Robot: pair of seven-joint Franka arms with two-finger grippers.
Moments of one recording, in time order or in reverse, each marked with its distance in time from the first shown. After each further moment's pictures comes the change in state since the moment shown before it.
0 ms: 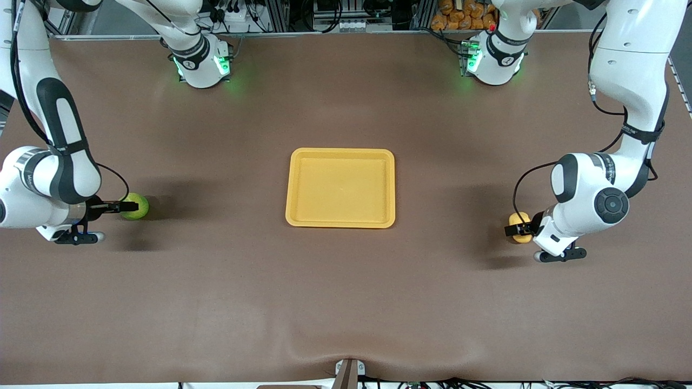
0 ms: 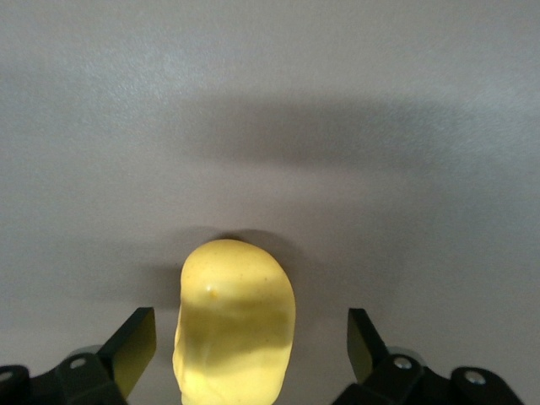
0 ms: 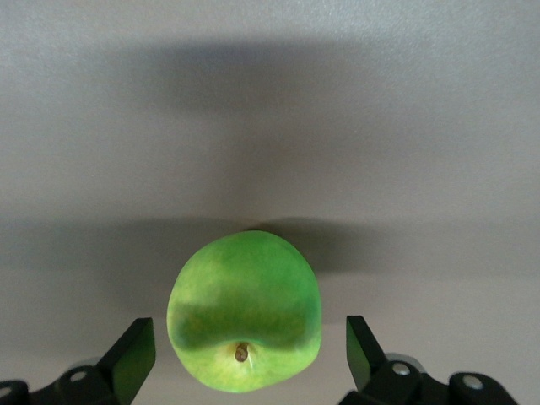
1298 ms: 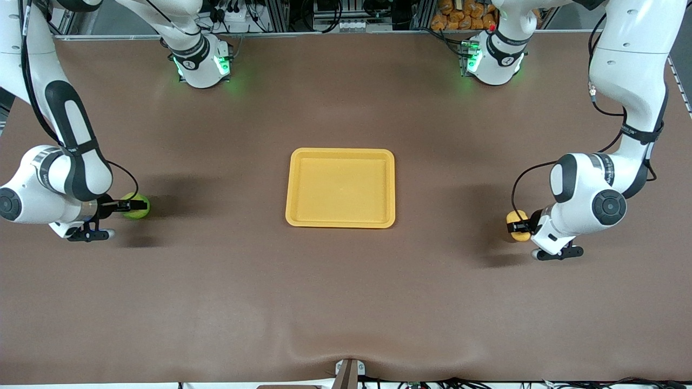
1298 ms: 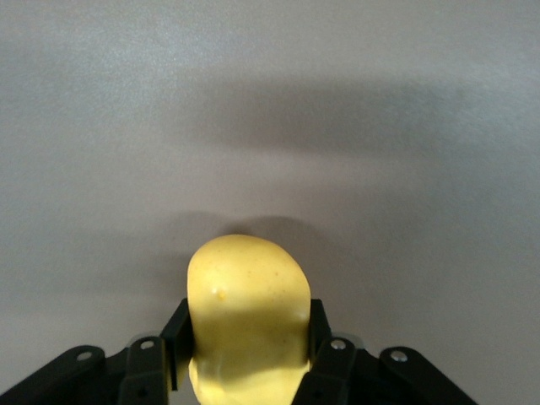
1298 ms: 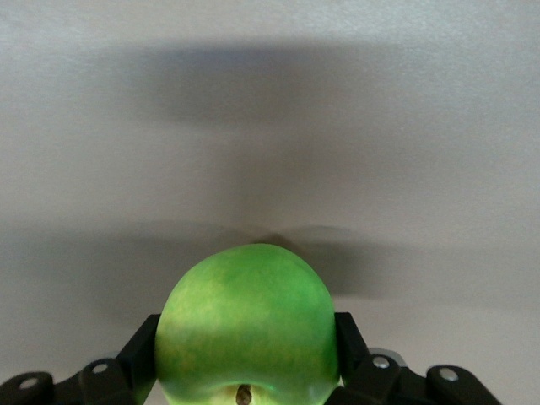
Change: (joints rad) left arm -0.003 -0.025 -0.005 0.004 0.000 -0.079 -0.001; right arm 0.002 0.001 0.011 -0.049 0.029 0.052 -0.043
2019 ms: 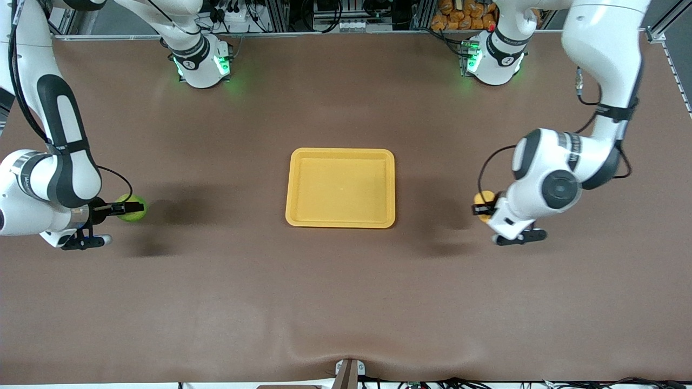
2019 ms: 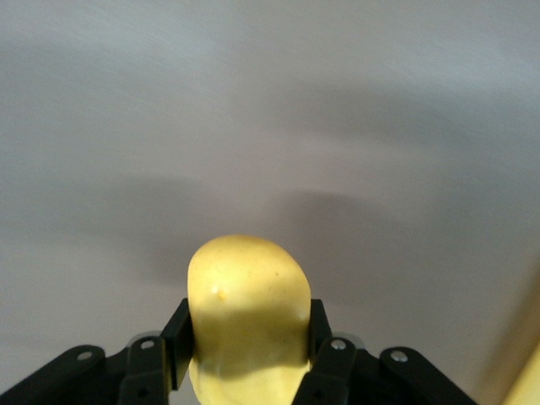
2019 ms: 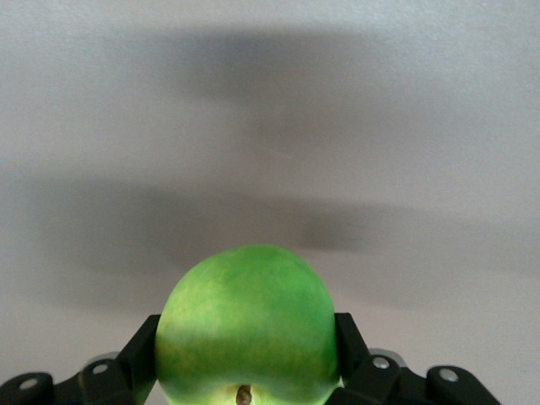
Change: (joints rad) left arm -0.239 -0.116 -0.015 0.010 0.000 -0.179 -0.269; right arm 0.037 -0.003 0.009 0.133 0.001 -0.171 -0.001
